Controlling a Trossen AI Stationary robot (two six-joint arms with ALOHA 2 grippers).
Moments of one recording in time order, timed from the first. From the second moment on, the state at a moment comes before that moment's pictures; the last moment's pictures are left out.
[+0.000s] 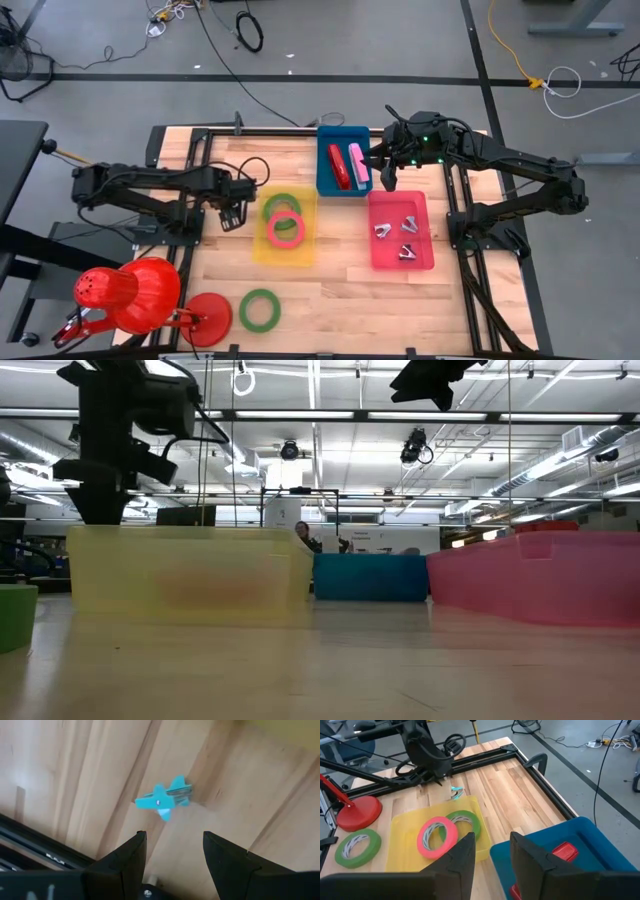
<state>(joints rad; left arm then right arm) 0.15 1.18 0.74 -1.10 -0.22 -0.22 -0.29 1.18 1.23 -0.55 -0.09 0.10</state>
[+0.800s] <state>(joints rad) 0.29 1.24 0.89 -1.10 -0.13 -0.49 -0.29 1.18 1.23 -0.50 -0.09 0.10</state>
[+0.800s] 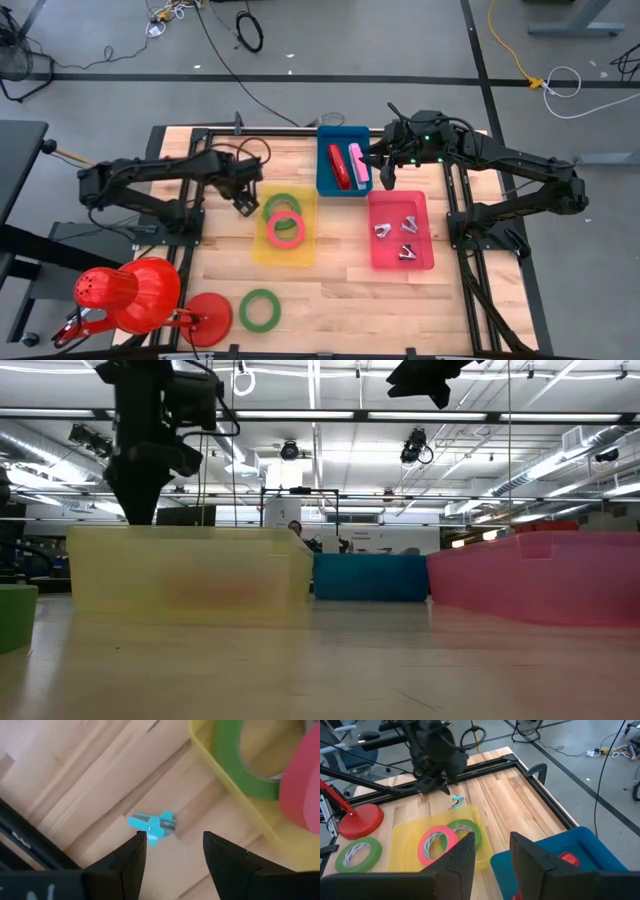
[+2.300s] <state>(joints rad) 0.56 1.45 0.89 -1.21 -0.05 -1.10 -0.29 1.18 1.23 -0.49 -0.09 0.07</state>
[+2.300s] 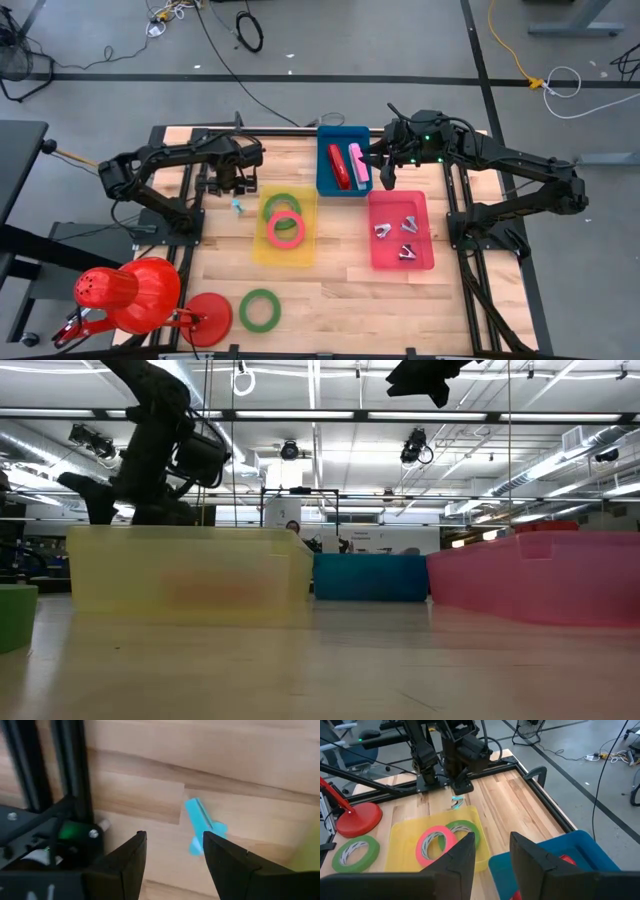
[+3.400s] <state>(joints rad) 0.58 1.45 0.70 -0.90 0.06 -1.38 -0.29 1.18 1.23 -0.49 -0.09 0.04</state>
